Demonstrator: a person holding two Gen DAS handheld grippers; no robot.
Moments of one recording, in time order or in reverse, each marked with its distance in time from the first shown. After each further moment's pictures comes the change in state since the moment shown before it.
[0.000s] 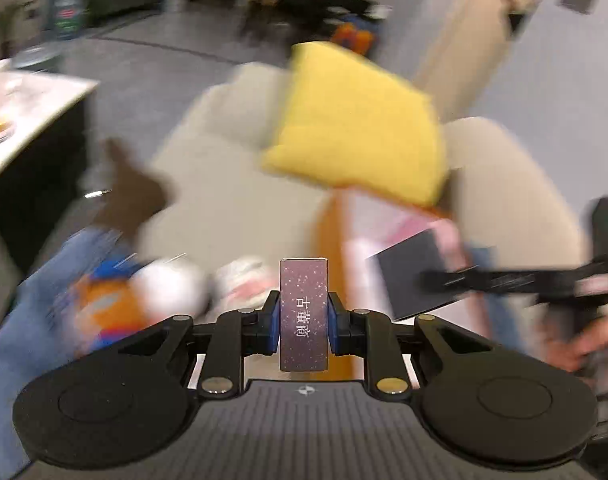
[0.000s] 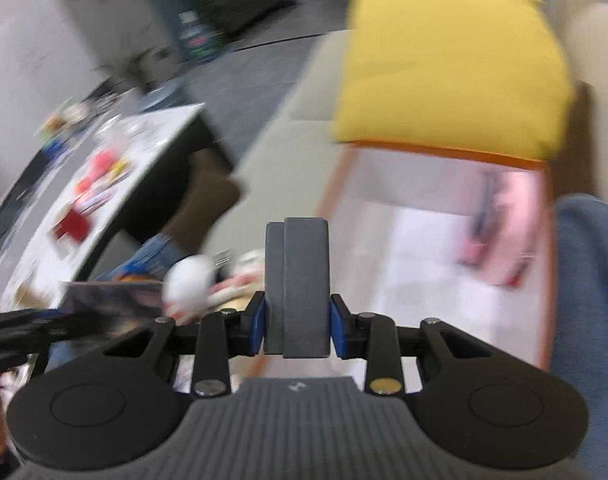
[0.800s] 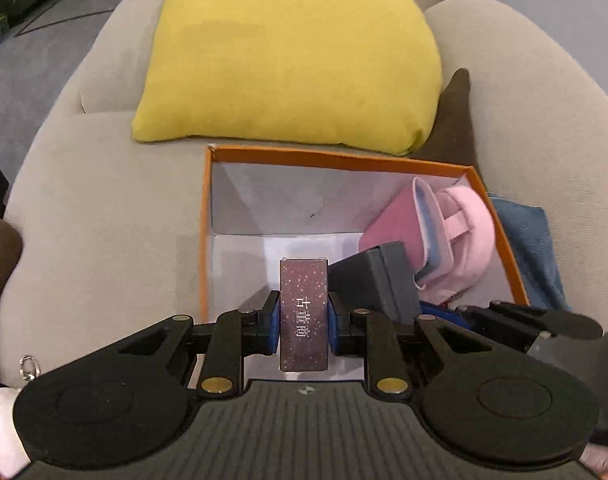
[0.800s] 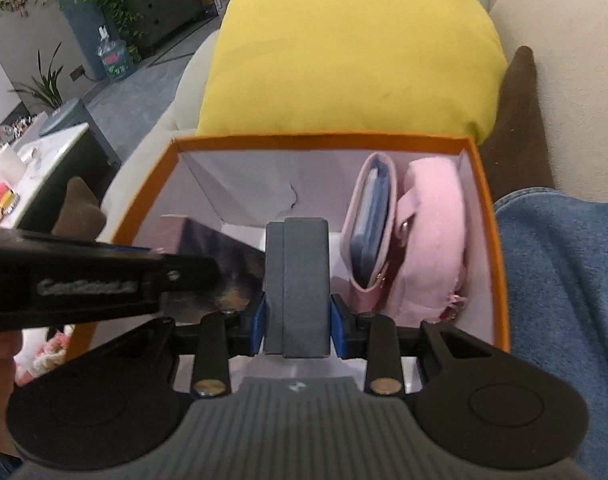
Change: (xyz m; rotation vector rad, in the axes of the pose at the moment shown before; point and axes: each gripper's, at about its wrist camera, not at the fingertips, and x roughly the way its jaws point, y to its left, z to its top) left arm 0.256 -0.079 0.051 0.179 0.273 0.064; right arm 0.103 -0.072 0.014 0.037 -0.046 -0.197
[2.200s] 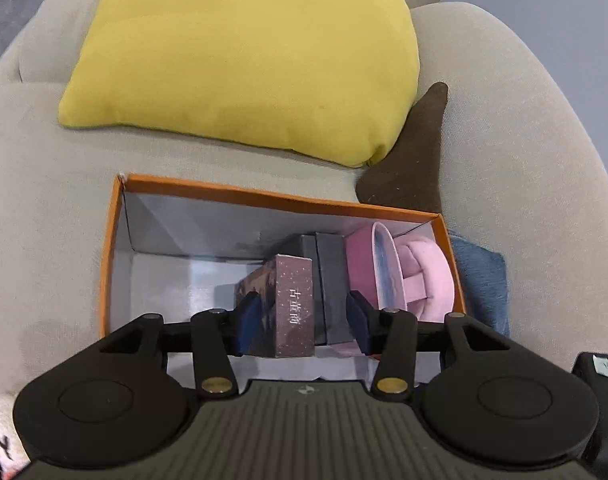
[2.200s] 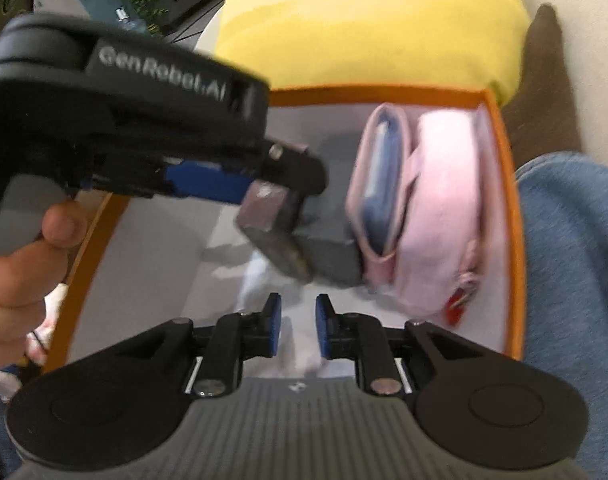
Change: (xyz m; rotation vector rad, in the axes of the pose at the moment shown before) left arm 0.027 0.000 0.042 -0.090 0.082 -0.193; right arm 0.015 -0.028 0.004 0.029 0.106 0.137
